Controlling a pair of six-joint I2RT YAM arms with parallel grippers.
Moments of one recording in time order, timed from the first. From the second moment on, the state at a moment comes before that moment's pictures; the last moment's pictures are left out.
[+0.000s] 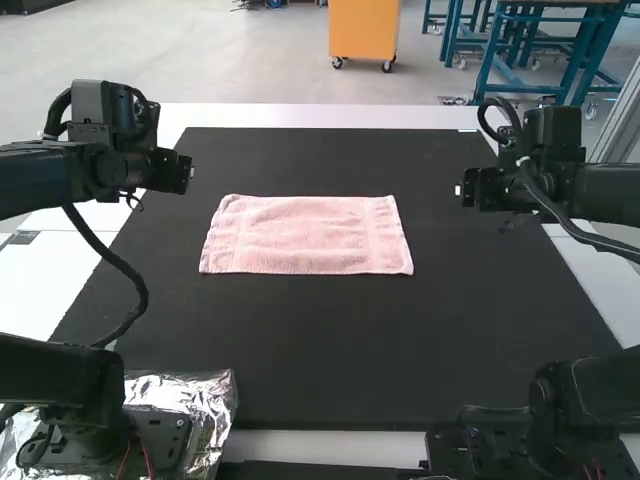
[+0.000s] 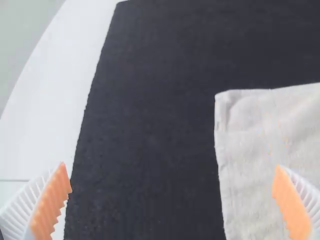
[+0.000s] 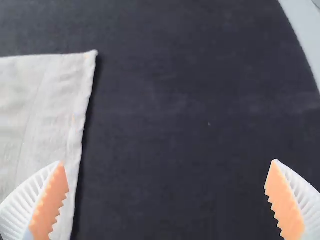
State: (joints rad) left arm -0.02 1.16 0.75 -0.14 -0.13 0.14; right arm 0.10 1.25 0.70 -0.07 -0.03 -0.05
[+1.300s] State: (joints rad) left arm 0.06 2.00 1.20 -0.06 0.01 0.02; right arm 0.29 2.08 1.23 0.04 -0.03 -0.04
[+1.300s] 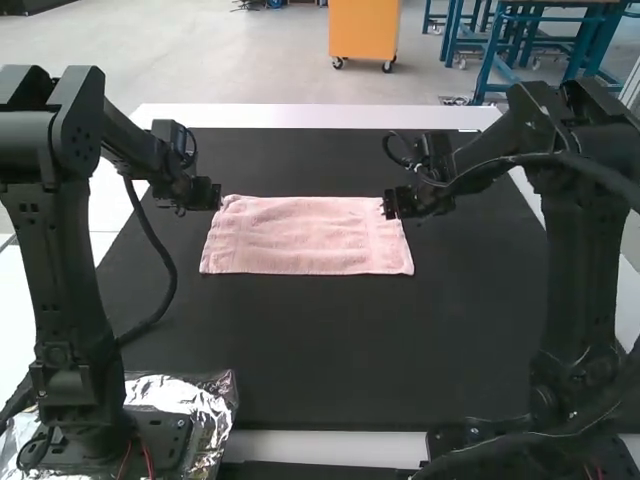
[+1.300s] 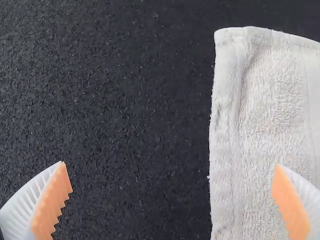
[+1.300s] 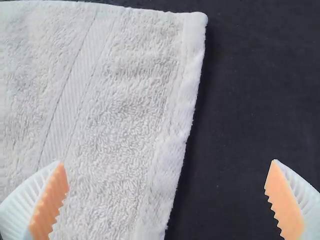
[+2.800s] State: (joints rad) left arm 0.00 2.18 1.32 -0.02 0.05 0.07; right arm 0.29 2.26 1.40 0.03 -0.06 -0.05
